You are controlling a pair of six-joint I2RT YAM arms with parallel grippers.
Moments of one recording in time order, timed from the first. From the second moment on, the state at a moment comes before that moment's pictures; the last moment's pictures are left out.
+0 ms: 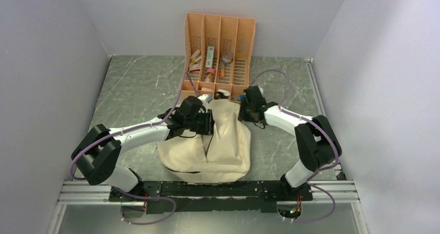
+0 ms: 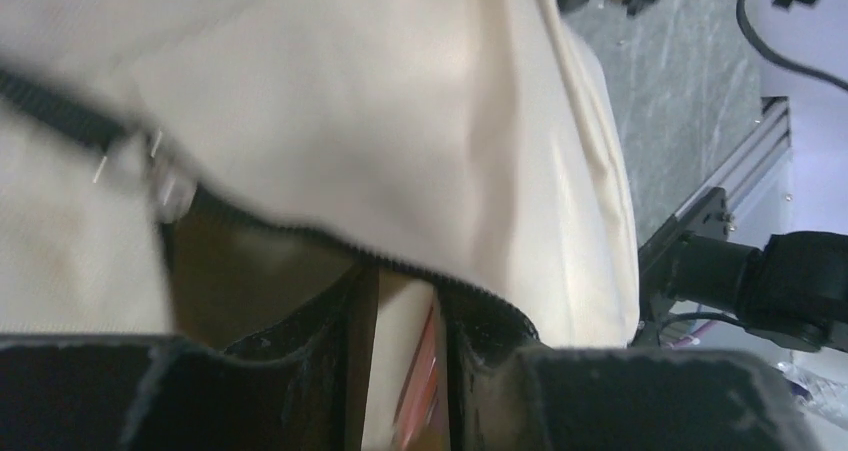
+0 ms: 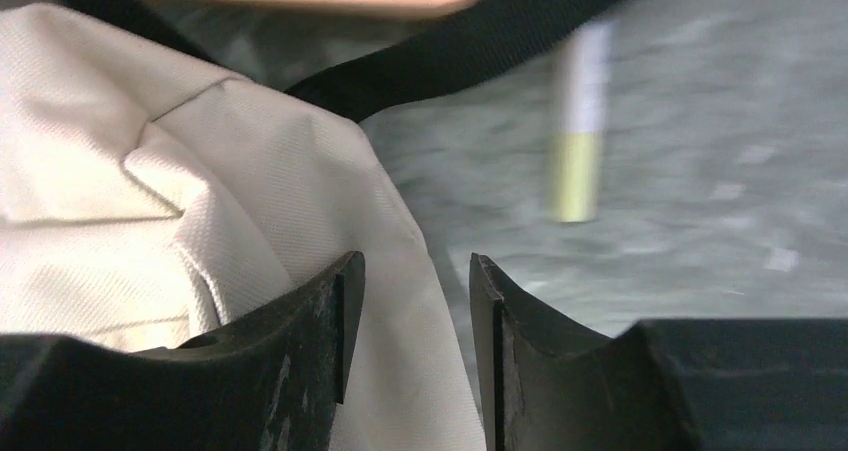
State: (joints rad) left arm -0.79 1.48 0.83 -0.02 0.21 -0.64; right arm 0.42 1.60 0.88 -0.24 0.12 0.49
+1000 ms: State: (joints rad) left arm -0.77 1.32 0.80 -0.21 0.03 -0.65; right arm 0.33 1.75 1.12 -0.30 0.16 0.37
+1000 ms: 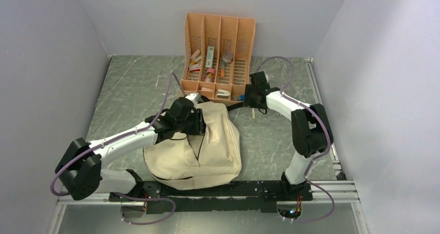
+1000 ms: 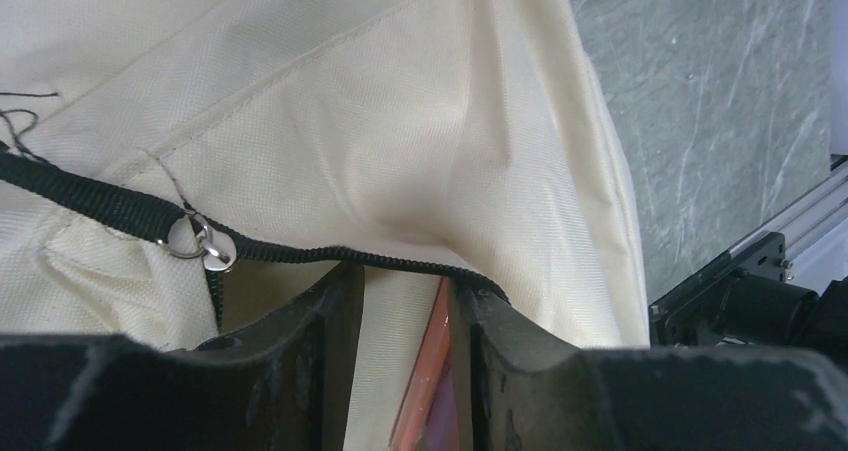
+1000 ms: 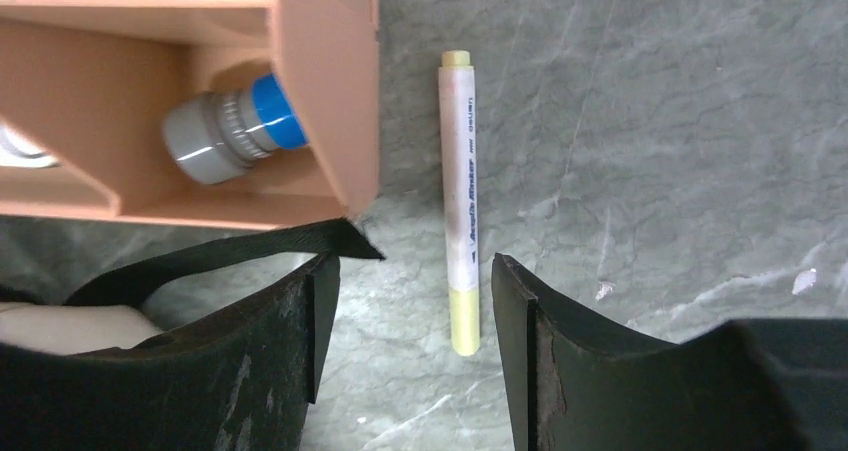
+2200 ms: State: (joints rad) left arm -0.71 1.05 0.99 -0.37 -0.07 -0.67; right arm 0.31 1.22 0.92 -0.16 -0.08 0.44
